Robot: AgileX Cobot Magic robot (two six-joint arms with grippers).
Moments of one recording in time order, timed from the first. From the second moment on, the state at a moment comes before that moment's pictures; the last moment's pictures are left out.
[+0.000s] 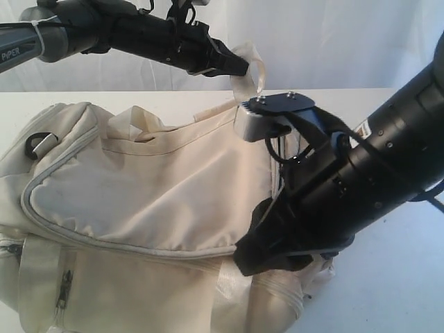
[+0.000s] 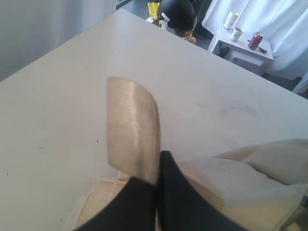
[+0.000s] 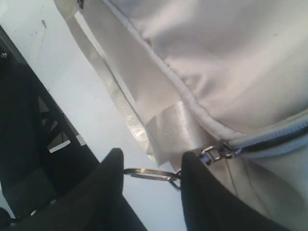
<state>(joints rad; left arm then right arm) -0.26 2.23 -2.06 -1.14 0.90 1.11 0.49 1.27 -0.97 0.53 1.01 -0.31</state>
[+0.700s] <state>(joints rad) -0.26 2.23 -2.06 -1.14 0.90 1.11 0.69 1.41 -0.92 0.60 0.74 -0.31</state>
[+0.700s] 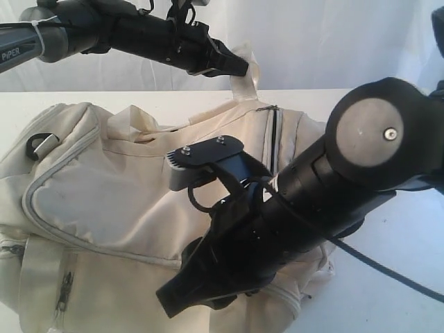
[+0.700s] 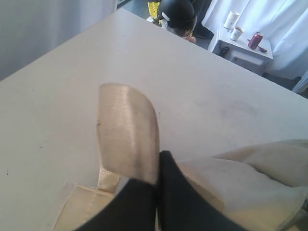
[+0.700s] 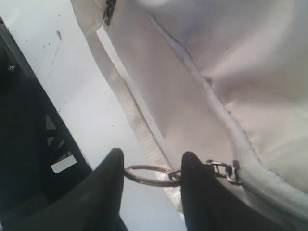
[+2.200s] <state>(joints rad) -0.11 1.12 -0.47 -1.55 1.04 1.74 0.70 1.25 -1.10 0.01 0.98 0.13</state>
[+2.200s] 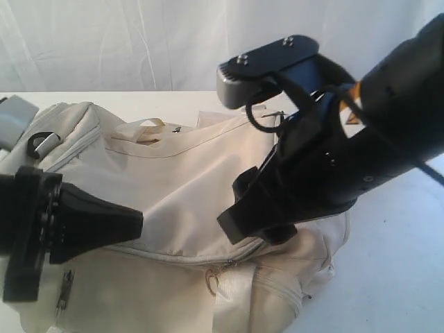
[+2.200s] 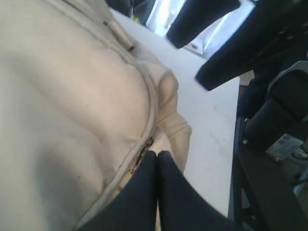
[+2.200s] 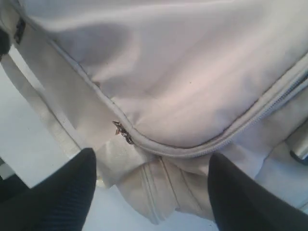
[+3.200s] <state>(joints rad) -0.22 1.32 -0.38 -1.60 1.04 1.59 0.70 1.37 -1.11 0.00 0.94 -0.76</state>
